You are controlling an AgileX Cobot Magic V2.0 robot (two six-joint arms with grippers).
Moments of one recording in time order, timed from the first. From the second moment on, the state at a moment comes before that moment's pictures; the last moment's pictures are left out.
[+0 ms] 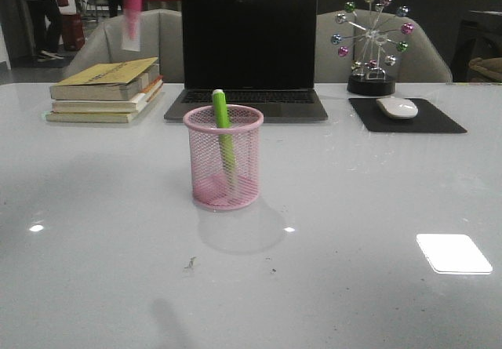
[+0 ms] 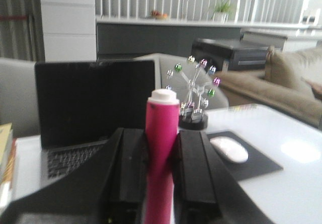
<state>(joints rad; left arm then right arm) -0.57 1.49 -0.74 -0.05 -0.77 0.01 0.56 0.76 -0.71 -0.10 0.77 0.06</state>
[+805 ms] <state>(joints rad) -0.63 1.90 -0.88 0.04 -0.96 0.01 0.56 0.76 -0.71 -0.10 0.77 0.06</state>
